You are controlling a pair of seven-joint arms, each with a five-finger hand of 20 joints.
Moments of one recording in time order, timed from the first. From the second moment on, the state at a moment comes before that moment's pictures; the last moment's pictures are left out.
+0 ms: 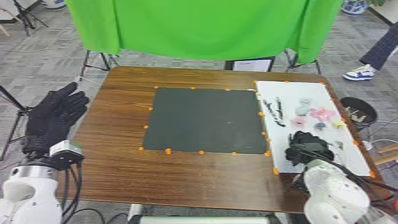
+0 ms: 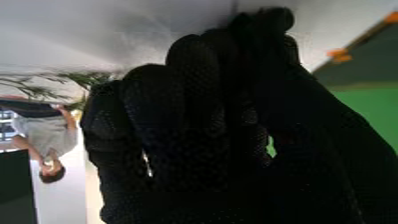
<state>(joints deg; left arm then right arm) 126.0 -49.4 -100.8 -122.9 31.7 16.6 19.3 -108.1 -46.6 74.9 -120.9 -130.3 -6.3 47.2</state>
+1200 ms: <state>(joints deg) 127.2 -48.7 -101.4 -123.0 28.4 17.7 21.4 -97.8 -48.9 69.8 -120.6 -127.1 -19.3 59.5</state>
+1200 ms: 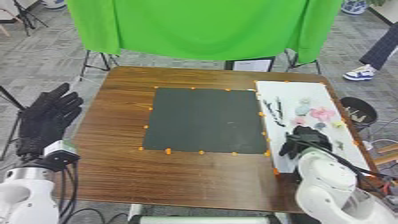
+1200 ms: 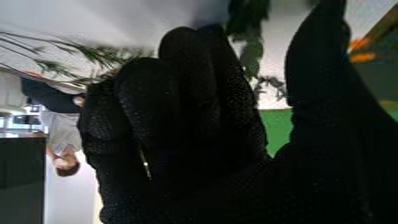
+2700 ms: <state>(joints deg) 125.6 -48.7 -100.2 -122.5 27.8 17.3 21.1 -103.5 -46.1 71.7 -121.2 -126.7 9.8 54.1</state>
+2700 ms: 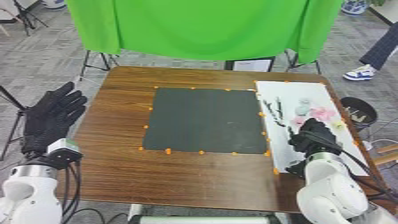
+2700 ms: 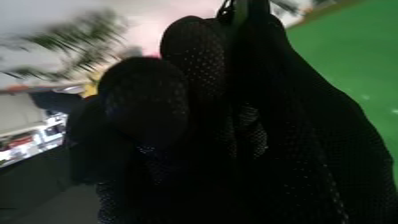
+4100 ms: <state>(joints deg) 131.9 -43.8 -108.3 -123.0 21.0 17.9 21.9 -62.2 -72.6 34.2 -97.3 -121.6 5.0 54.5</state>
